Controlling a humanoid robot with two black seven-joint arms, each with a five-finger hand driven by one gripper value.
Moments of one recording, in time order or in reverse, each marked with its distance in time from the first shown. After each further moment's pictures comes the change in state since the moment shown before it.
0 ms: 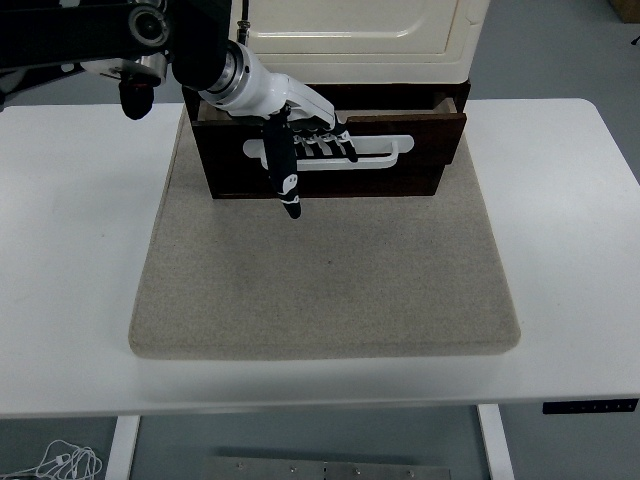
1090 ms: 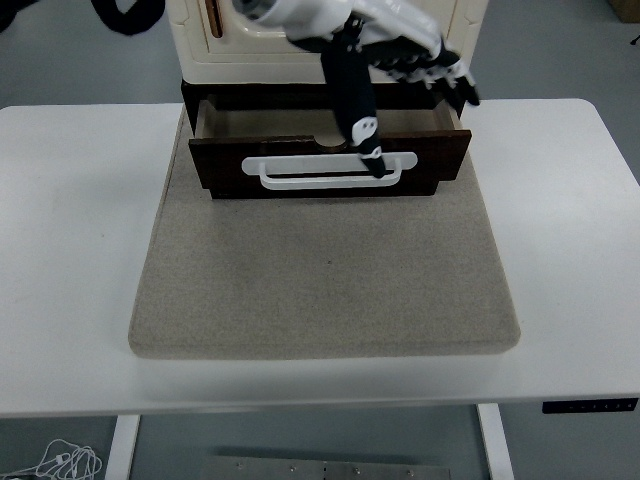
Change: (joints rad) left arm -0.021 0.029 -0.442 -0.038 -0.011 -0.104 -0.015; right arm 0.001 0.000 0.000 0.000 0.000 0.000 0.000
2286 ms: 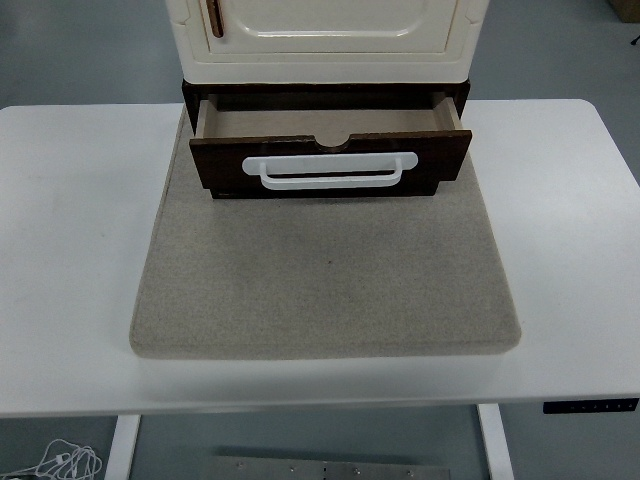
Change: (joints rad) left arm 0.142 0.211 -0.653 0.931 -0.519 0.594 -0.291; right arm -0.001 0.000 0.000 0.000 0.000 0.000 -0.001
